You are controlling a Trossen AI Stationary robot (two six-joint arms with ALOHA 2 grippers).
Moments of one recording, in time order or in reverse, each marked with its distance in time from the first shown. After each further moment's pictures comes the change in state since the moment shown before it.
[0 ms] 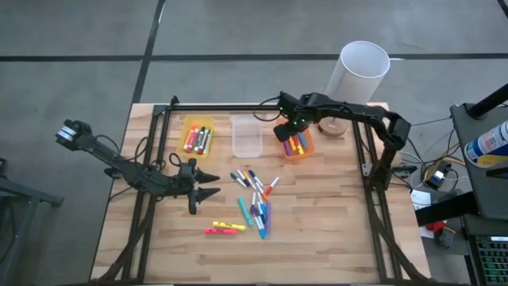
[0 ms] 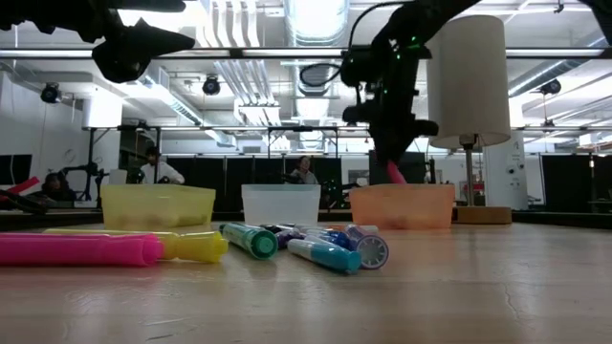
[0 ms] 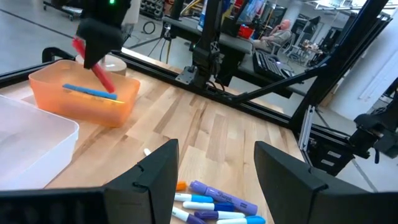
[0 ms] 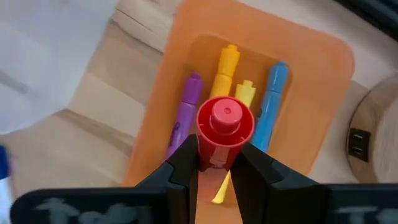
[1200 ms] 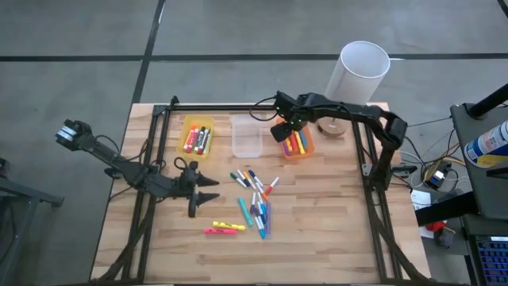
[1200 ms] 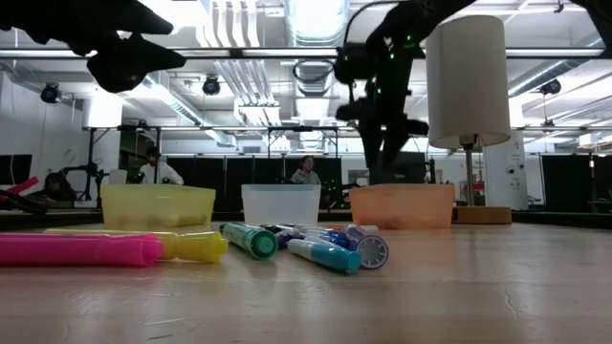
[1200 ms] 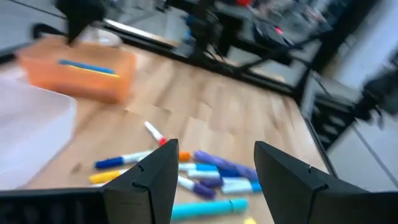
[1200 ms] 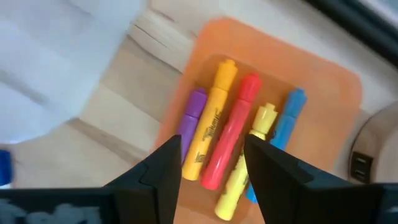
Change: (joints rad) left arm 0.000 0.000 0.000 -0.115 0.078 -0.001; right arm 0.016 0.028 0.038 0.024 0.022 -0.049
